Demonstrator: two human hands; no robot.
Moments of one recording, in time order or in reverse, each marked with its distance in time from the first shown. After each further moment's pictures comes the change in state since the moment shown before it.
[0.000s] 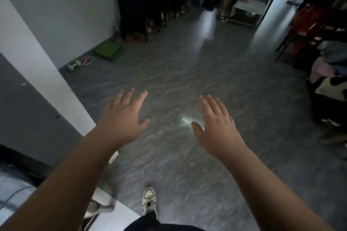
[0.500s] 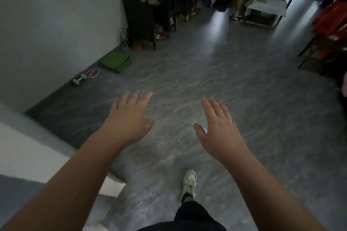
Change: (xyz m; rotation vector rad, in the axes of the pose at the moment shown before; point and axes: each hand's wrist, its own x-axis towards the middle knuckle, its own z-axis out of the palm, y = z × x) left_hand 0.272 -0.077 -0.040 0.083 -0.062 -0.050; right_hand 0.284 -0.020 0.018 0.069 -0.023 -0.004
